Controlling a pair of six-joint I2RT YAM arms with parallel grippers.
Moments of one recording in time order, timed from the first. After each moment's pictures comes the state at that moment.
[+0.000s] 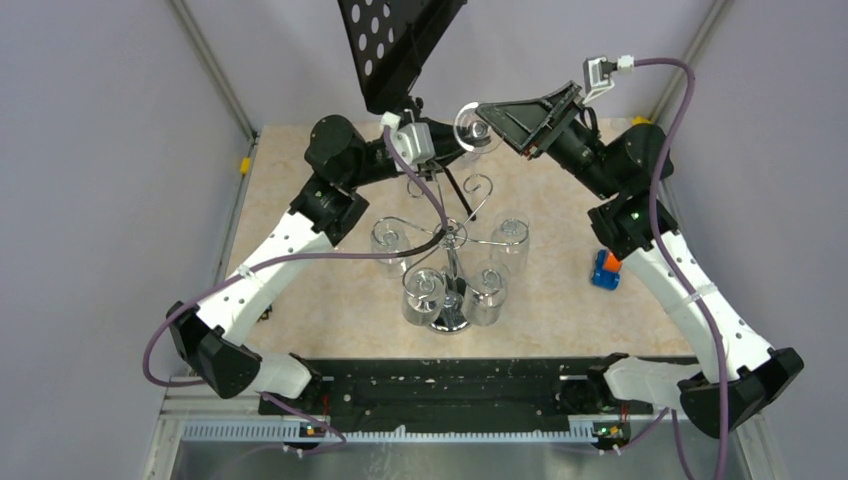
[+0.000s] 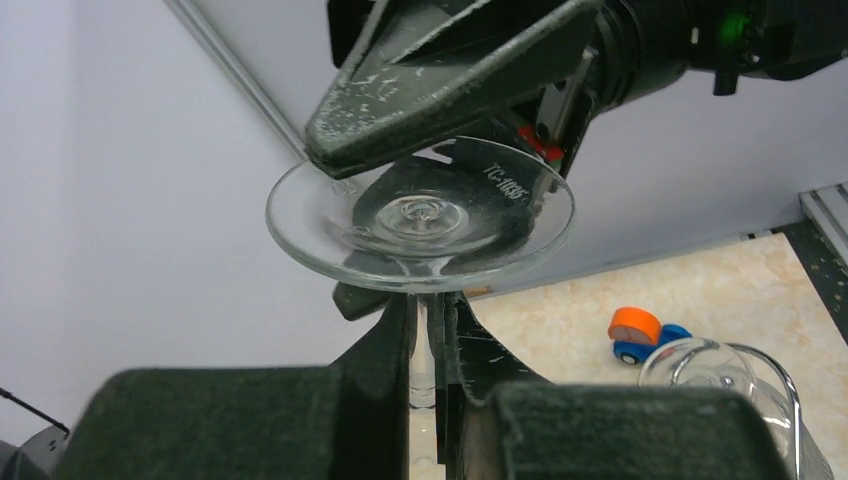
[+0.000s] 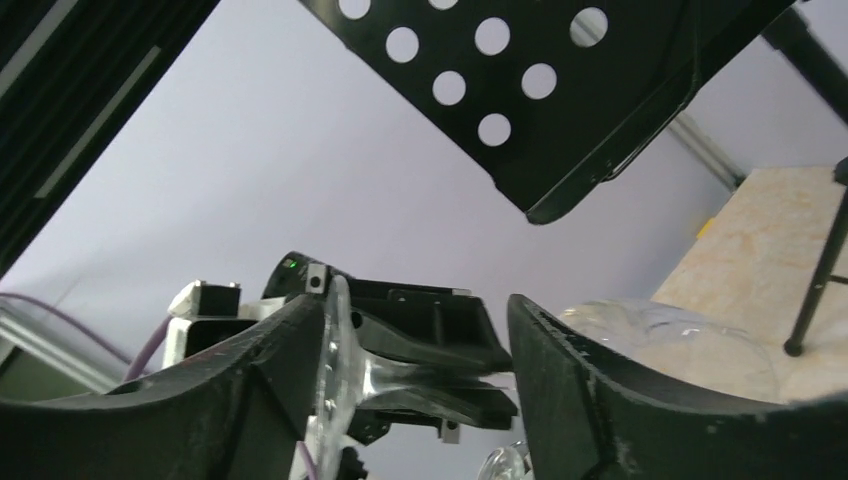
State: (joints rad) left arm -0.65 1.40 1.49 0.27 0.78 0.32; right arm 0.50 1.17 1.35 0.23 -0.40 1.12
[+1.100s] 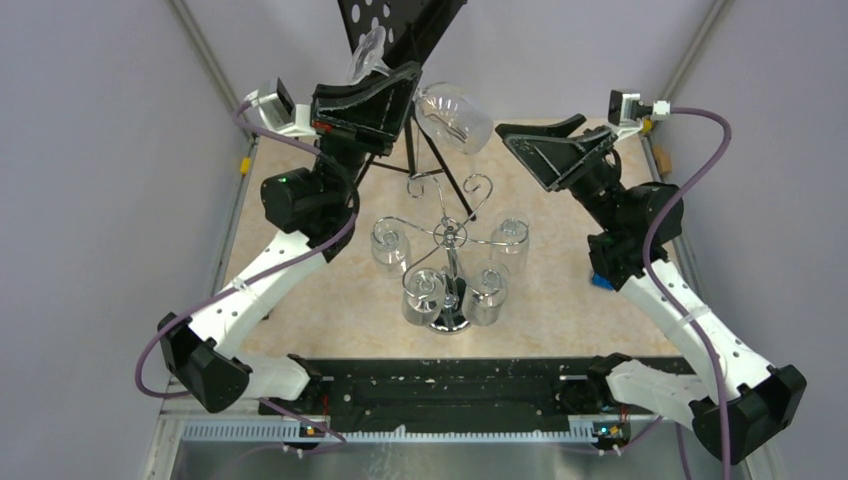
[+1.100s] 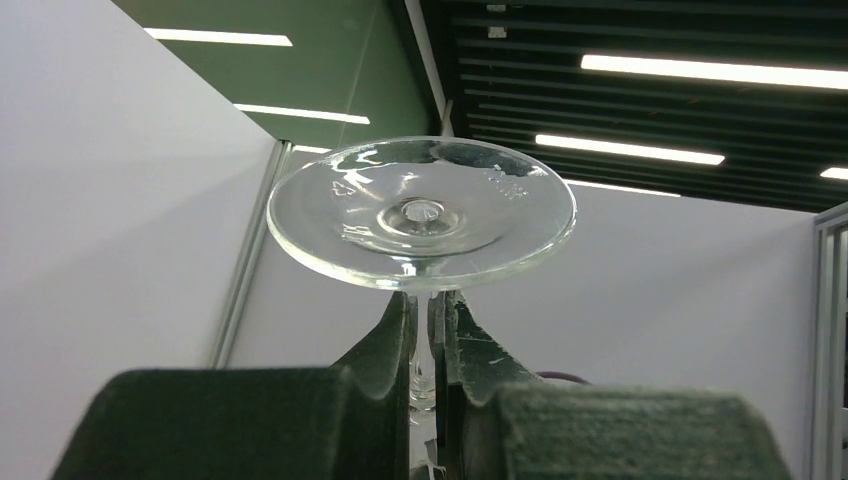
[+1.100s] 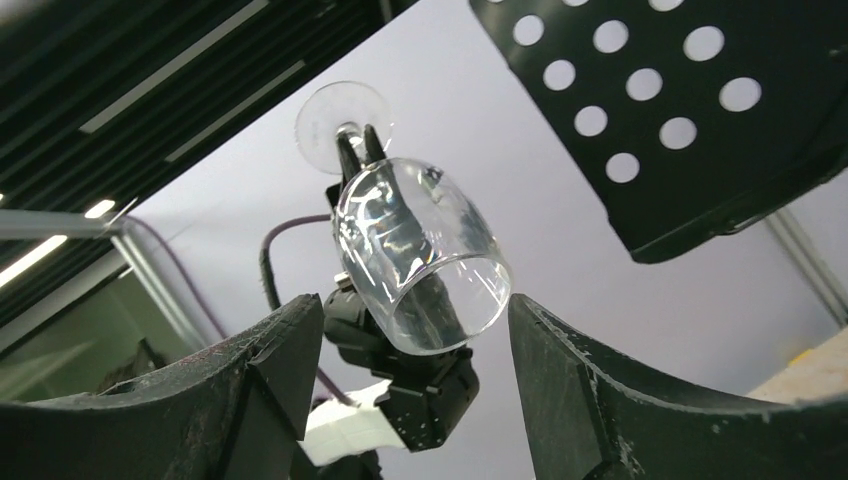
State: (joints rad) left arm -0.66 1.32 1.34 1.08 0.20 -0.74; right arm 0.50 1.03 1.04 0.74 -0.39 1.15
